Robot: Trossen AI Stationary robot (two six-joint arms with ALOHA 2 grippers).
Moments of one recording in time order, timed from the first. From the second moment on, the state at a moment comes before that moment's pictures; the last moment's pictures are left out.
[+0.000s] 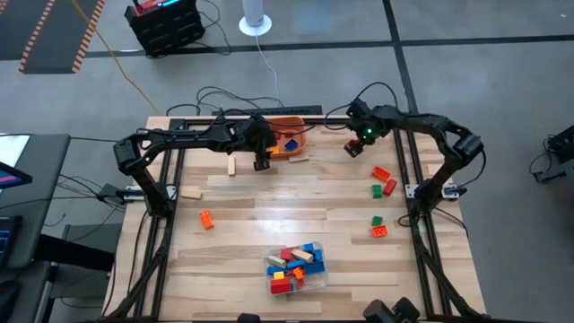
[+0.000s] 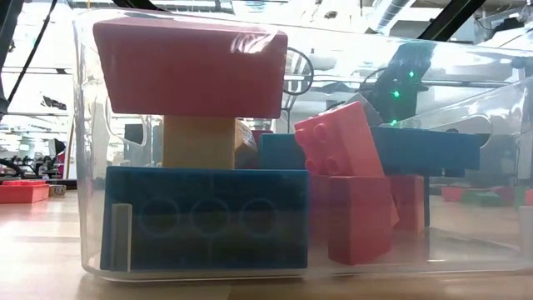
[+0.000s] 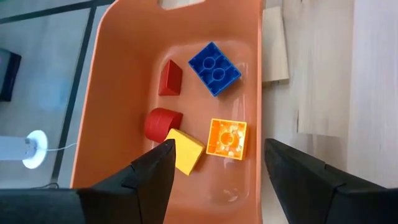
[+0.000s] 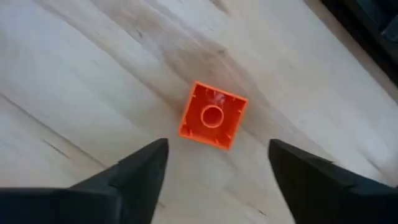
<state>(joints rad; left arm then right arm) 0.46 1.68 1.12 -0.26 -0.17 0.46 -0.85 1.64 0.99 -0.70 0.11 0.01</state>
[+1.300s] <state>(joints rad) 0.46 1.68 1.12 -0.32 -0.17 0.44 -0.82 1.73 0.99 -0.56 0.16 0.07</state>
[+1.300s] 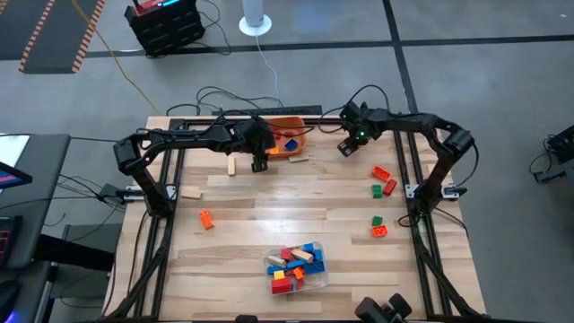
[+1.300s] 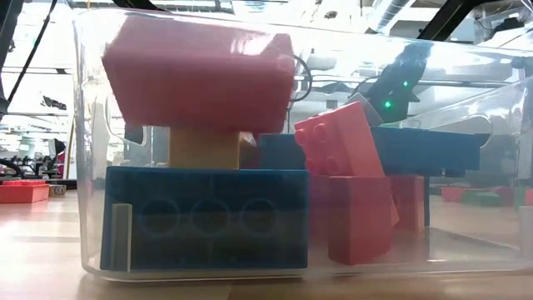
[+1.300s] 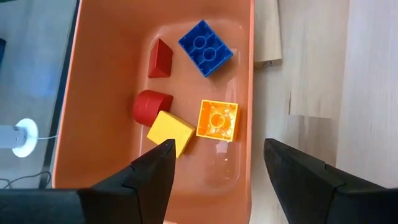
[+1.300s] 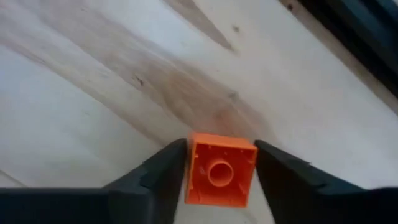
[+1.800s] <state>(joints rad) 0.45 1.68 1.12 -0.47 -0.17 0.43 -0.74 1.70 0.98 -0.57 0.00 0.01</state>
